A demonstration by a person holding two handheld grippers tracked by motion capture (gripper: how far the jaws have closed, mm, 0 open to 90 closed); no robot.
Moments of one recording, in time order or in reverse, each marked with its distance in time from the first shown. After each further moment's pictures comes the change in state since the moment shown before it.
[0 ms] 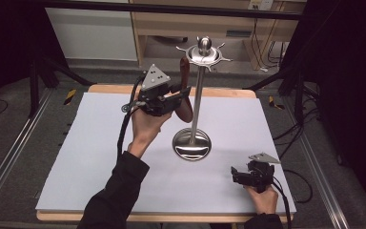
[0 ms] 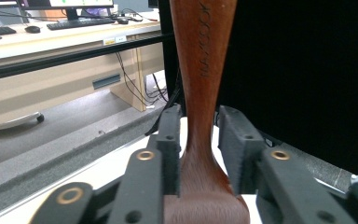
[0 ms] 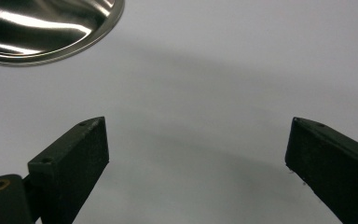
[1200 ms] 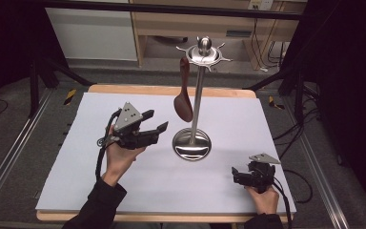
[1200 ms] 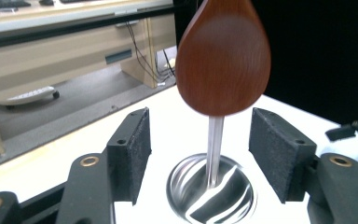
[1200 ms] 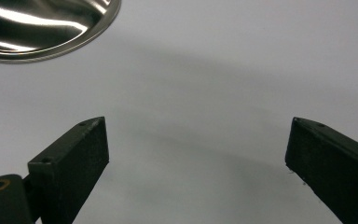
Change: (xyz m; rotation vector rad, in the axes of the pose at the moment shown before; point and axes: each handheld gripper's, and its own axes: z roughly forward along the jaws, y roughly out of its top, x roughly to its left) left arm 0.012 -0.090 -0.051 0.078 0.039 0.014; right arm -0.001 -0.001 -0.001 0.002 -0.010 0.001
